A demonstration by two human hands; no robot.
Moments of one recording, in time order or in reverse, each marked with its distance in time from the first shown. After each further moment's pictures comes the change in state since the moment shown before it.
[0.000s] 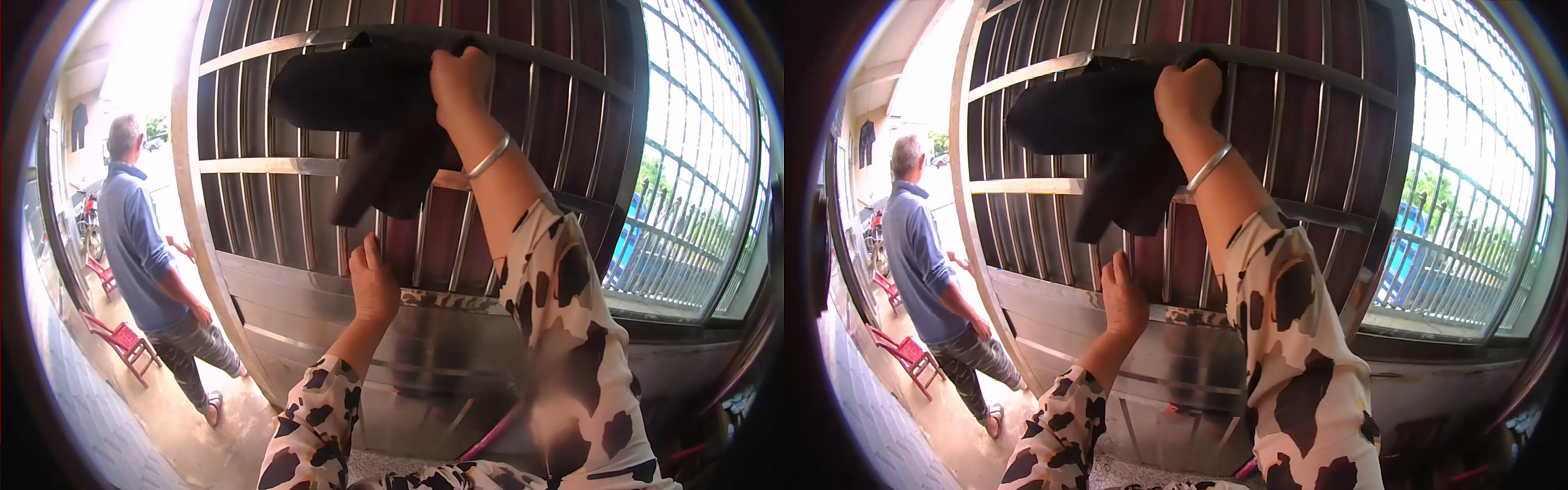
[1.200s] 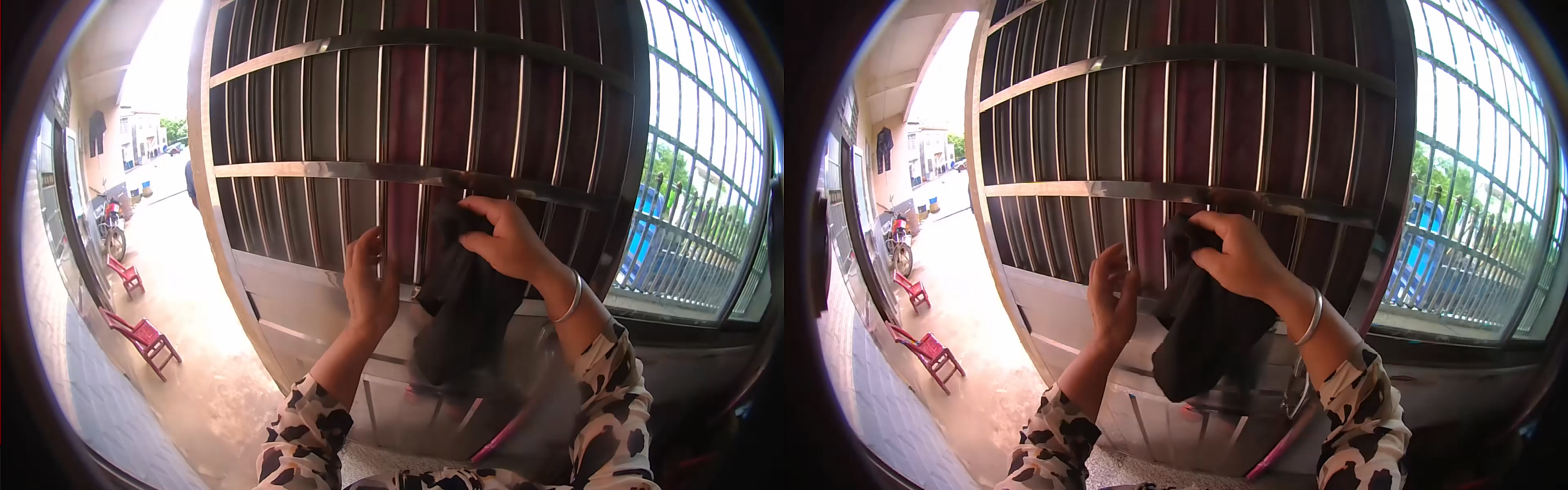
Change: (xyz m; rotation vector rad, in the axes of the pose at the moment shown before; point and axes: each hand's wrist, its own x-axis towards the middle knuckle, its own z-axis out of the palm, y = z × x) left_hand 0.014 0.048 -0.060 -0.424 -0.089 -0.143; right_hand -0.105 0.017 -0.159 -0.177 -0.972 -0.005
